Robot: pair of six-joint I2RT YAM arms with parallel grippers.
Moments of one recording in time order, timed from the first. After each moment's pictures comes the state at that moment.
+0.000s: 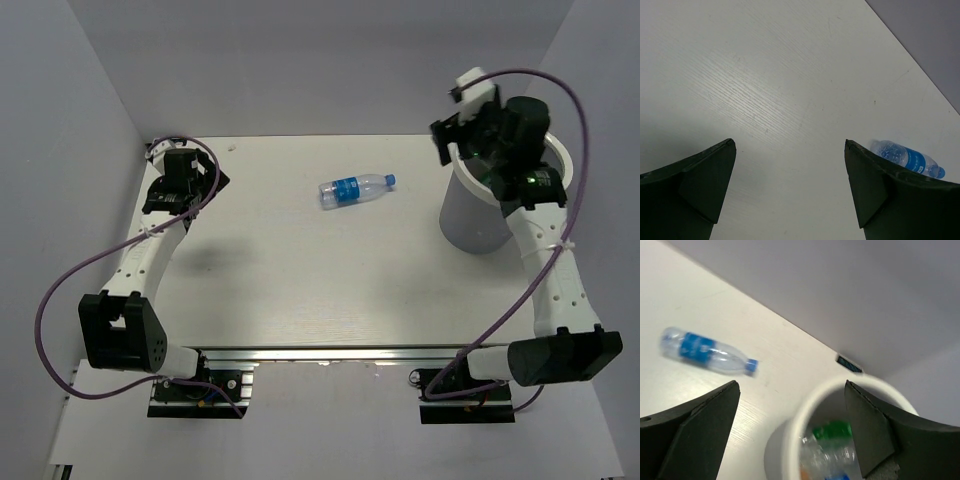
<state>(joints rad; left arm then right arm) -0.07 1.42 1.20 -0.39 -0.23 -0.72 0.10 1.33 1.58 -0.45 -0.24 -0.42</state>
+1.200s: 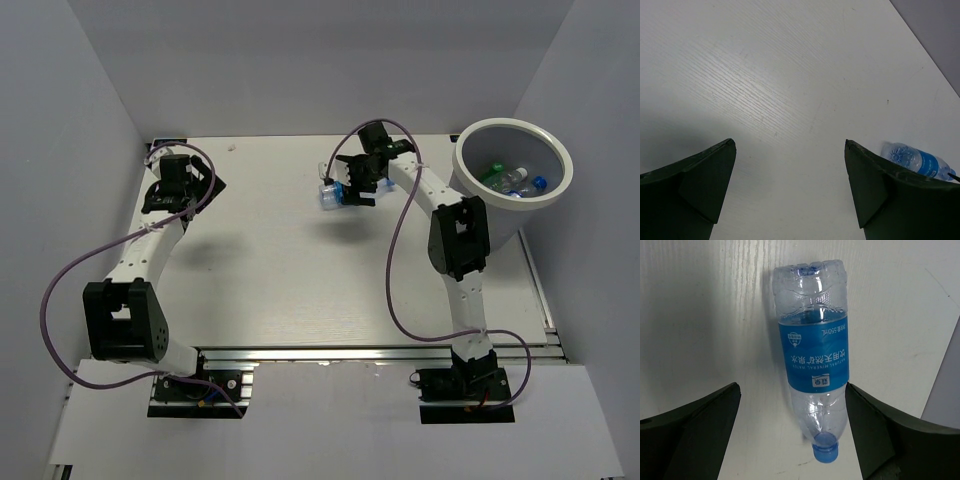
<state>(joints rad) -0.01 1.46 1.14 -0.32 -0.16 -0.70 0.43 2.24 2.03 -0.85 -0.38 -1.31</state>
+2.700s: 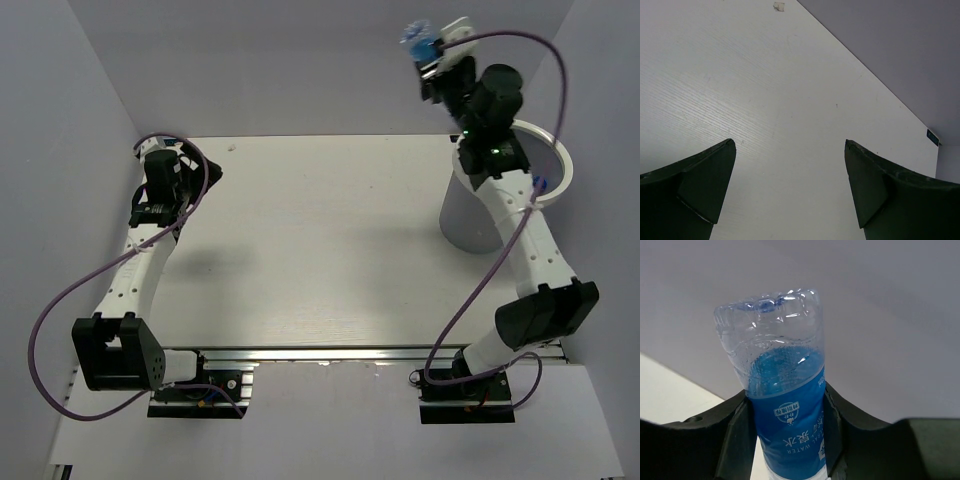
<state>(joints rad) -0.01 1.31 1.14 -0.26 -0.08 -0.69 0.32 1.57 1.78 0.01 -0.16 -0.44</state>
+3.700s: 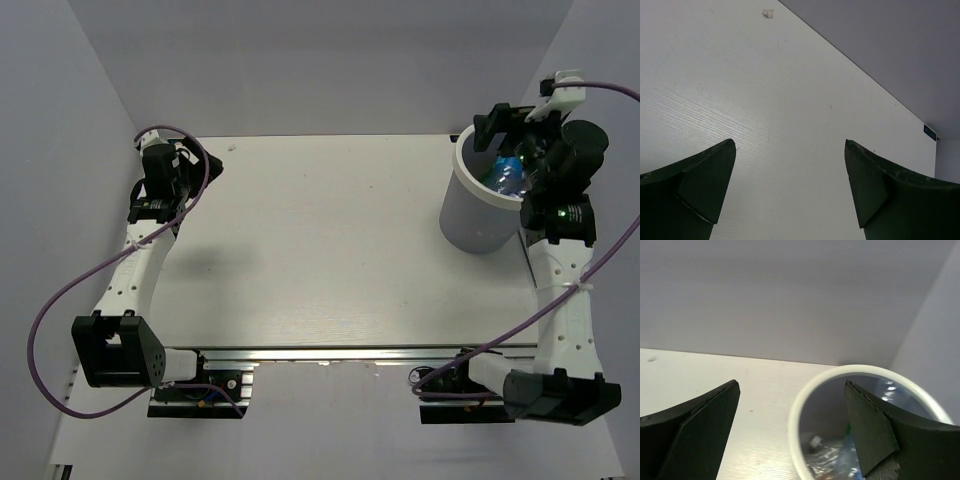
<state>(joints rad) -0.01 1.33 1.18 -0.26 -0.04 -0.65 -0.06 1.16 1.45 -0.22 -0.20 0.00</state>
